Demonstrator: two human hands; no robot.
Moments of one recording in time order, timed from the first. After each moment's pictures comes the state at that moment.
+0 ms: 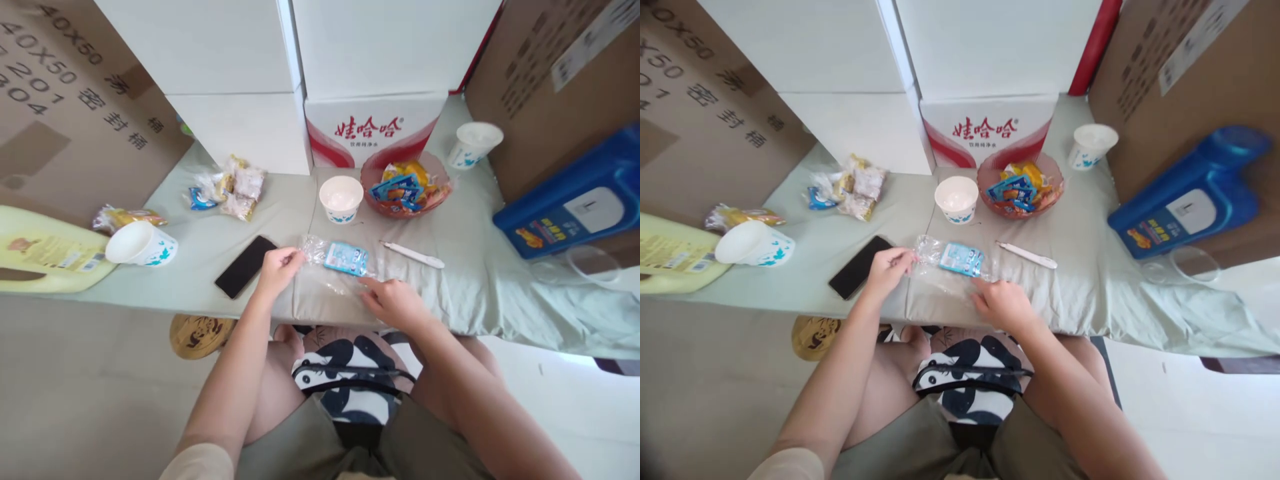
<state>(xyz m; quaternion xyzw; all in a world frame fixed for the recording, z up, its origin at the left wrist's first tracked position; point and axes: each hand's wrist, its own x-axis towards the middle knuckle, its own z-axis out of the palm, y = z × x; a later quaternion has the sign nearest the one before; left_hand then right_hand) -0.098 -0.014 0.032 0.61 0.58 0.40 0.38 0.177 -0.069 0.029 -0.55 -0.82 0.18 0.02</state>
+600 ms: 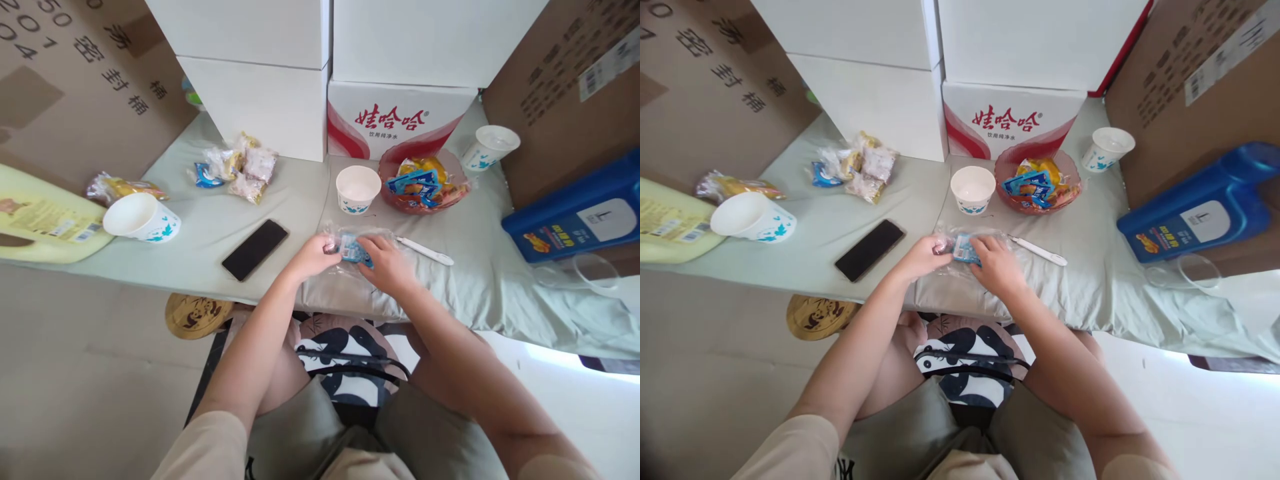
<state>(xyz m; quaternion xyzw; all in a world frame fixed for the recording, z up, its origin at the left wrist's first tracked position) -0.064 -0.004 0.018 0.61 0.52 0.32 0.50 0.144 -0.027 0.022 -0.50 -0.84 0.09 0.18</state>
